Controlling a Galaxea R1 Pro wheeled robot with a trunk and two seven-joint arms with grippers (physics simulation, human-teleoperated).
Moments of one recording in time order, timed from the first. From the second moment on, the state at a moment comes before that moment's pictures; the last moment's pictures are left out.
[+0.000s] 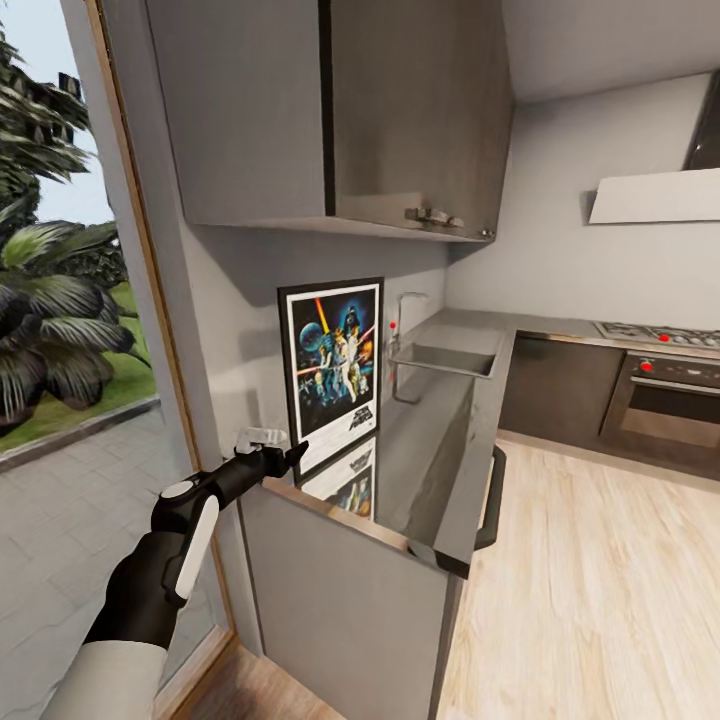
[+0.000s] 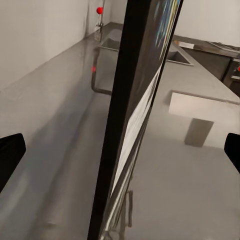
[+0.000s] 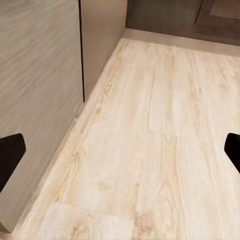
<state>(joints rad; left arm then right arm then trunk) -0.56 -0.03 0.04 -1.31 0.08 0.46 -0.42 0.15 -0.04 -0.30 -0.86 0.01 -0.52 0.00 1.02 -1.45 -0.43</state>
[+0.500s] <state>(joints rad) -0.56 -0.03 0.03 -1.30 0.08 0.46 -0.42 0.15 -0.04 -0.30 -0.84 0.01 -0.52 0.00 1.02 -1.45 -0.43</state>
